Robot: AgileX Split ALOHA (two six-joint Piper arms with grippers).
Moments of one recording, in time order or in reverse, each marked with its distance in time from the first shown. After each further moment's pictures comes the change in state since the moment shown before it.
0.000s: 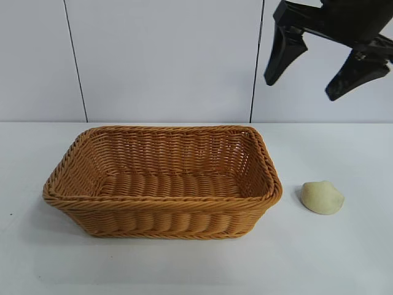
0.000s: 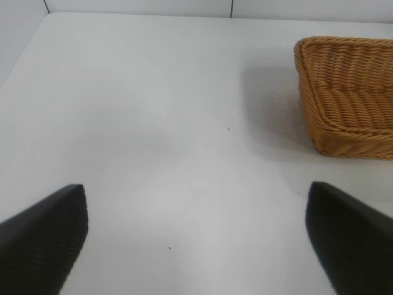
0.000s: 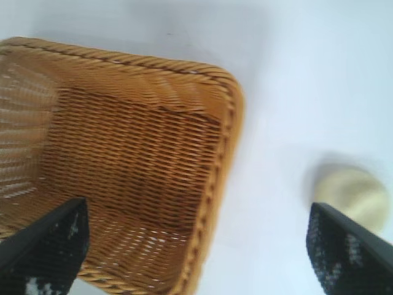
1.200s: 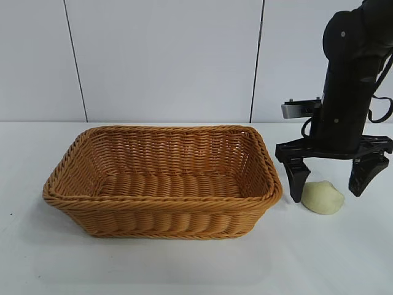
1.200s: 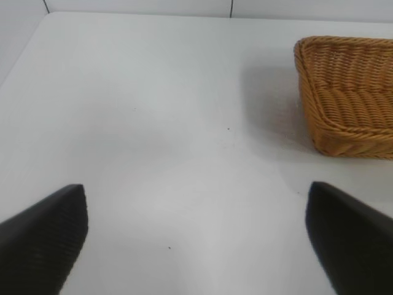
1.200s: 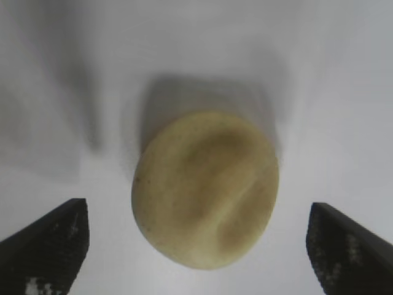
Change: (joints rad) left arm 0.000 0.000 0.000 -0.001 -0.001 0.001; right arm 0.000 0.440 -0.014 -0.182 -0.014 0.095
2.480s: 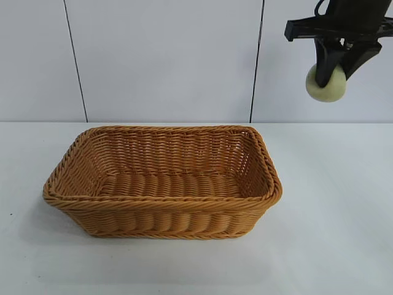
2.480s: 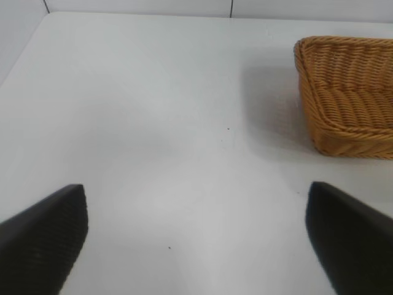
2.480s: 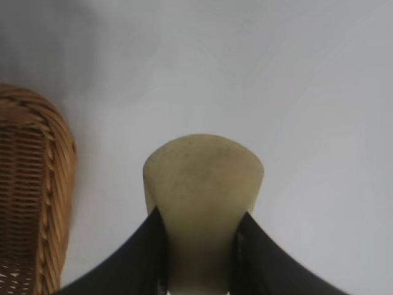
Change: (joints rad) left arm 0.000 0.000 0.000 0.000 0.001 0.000; right arm 0.008 -0.237 -0.291 -0.002 0.191 -0.004
